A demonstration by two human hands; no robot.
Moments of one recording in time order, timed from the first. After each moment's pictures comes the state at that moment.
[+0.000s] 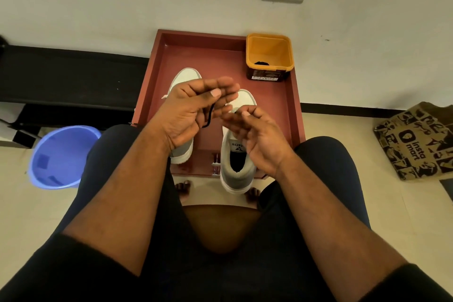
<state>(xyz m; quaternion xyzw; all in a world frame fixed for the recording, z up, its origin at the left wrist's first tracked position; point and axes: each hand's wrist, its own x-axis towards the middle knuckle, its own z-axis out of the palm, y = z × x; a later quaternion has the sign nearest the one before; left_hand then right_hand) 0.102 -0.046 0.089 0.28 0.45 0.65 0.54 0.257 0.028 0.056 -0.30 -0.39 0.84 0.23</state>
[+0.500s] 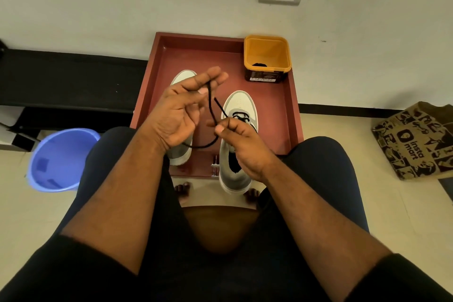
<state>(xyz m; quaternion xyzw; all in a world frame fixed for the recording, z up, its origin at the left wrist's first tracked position) 0.088 -0.046 0.079 0.28 0.39 0.68 0.55 0.246 0.007 0.051 -0.31 -0.59 0.73 0.16</state>
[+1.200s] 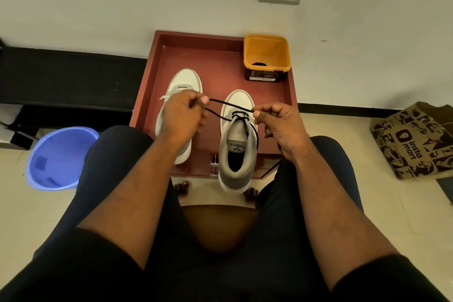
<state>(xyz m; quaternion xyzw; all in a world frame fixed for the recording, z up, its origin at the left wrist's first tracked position) 0.098 -0.036 0.047 0.29 0.77 0.49 0.28 0.282 0.069 0.053 -0.44 -0.61 0.62 0.24</state>
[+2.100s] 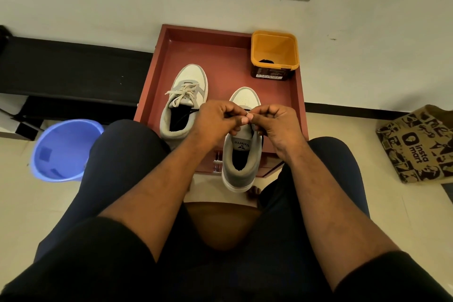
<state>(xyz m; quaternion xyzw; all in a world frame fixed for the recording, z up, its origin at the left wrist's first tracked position) 0.129 -0.019 0.030 0.38 0.68 0.50 0.37 0.266 0.065 0.039 -0.43 -0.58 0.65 0.24</state>
